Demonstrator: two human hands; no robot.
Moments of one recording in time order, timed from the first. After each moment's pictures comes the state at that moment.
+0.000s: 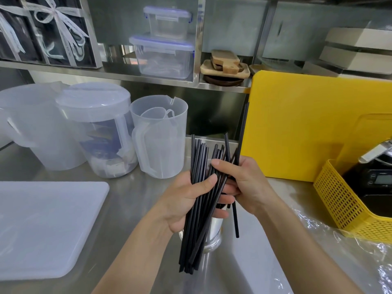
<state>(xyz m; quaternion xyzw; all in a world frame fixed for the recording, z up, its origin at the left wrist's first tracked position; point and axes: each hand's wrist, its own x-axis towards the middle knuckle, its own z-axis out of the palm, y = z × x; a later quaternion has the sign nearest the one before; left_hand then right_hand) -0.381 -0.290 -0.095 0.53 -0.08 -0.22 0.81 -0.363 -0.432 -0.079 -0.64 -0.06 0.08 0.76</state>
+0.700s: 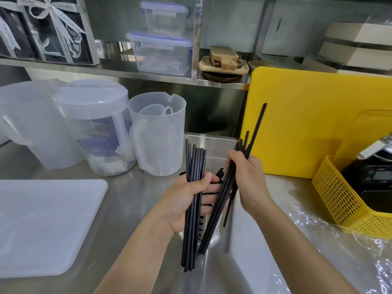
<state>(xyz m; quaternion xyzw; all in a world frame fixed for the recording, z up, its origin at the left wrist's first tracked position) -0.378 -0.296 -0.107 0.53 0.01 -0.24 0.81 -0.360 -0.426 -0.092 -0.71 0.08 -0.08 0.69</state>
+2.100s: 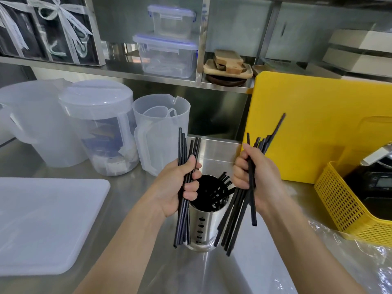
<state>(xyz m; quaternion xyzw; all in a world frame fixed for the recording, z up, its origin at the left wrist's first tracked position) -0.351 -0.275 -0.100 0.52 0.05 -0.19 0.83 -0.358 -0.439 -0.076 -0.49 0.08 0.04 0.87</state>
